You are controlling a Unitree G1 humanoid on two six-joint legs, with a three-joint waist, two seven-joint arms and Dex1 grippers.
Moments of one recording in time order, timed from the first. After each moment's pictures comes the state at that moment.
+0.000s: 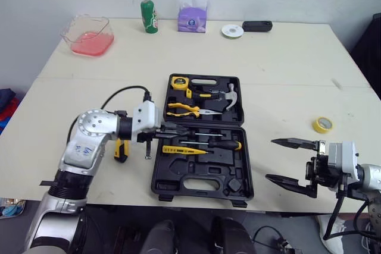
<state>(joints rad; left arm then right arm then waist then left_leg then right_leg) -0.50 0.58 -0.12 -0.01 -0.24 0.11 -1.16 0.11 -0.78 -0.31 -0.25 0.58 -0.02 1.30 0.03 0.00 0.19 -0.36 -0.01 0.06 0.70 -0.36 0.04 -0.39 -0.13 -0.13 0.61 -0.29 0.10</state>
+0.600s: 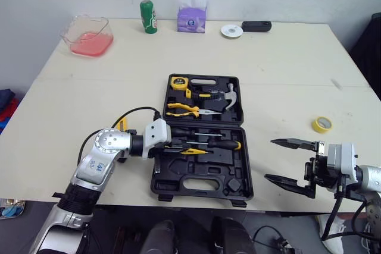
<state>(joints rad) -0.41 0.56 -0.19 -0.06 -0.20 0.22 -1.05 0.11 -0.77 -0.31 -0.24 0.58 -0.05 1.29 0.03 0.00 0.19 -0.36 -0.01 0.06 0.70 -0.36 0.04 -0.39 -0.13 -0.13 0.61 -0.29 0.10</state>
